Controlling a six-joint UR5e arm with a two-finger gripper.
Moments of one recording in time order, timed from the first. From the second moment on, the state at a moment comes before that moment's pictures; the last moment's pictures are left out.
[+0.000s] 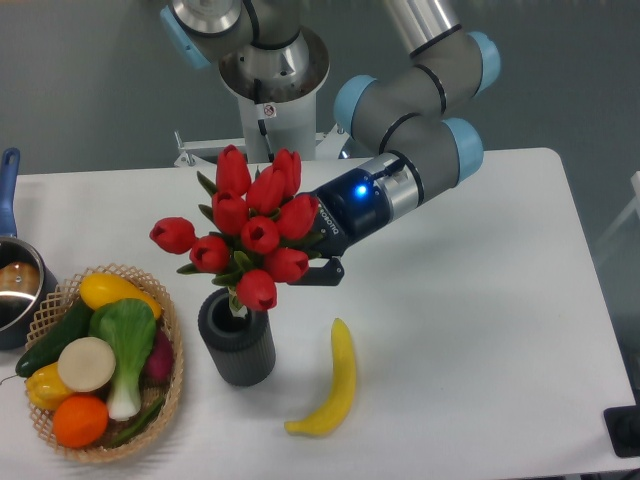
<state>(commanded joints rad) 2.62 -1.91 -1.81 -0.82 -0.10 1.27</state>
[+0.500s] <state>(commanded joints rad) 2.61 -1.93 -1.85 -0.82 -0.09 1.35</state>
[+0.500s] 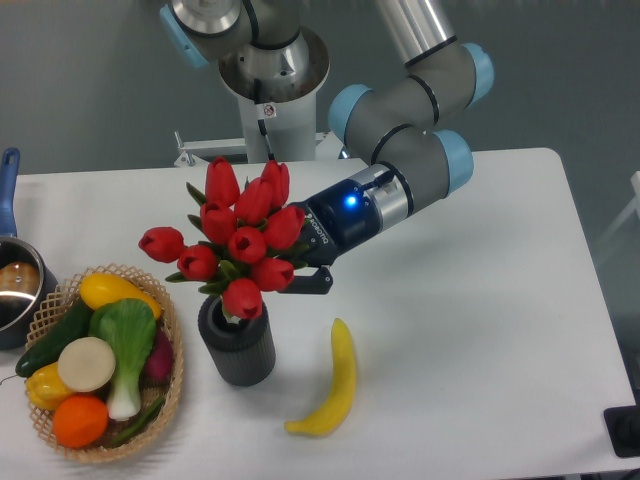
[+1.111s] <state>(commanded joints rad) 2.61 -1.95 -1.91 -0.81 -0.01 1.43</state>
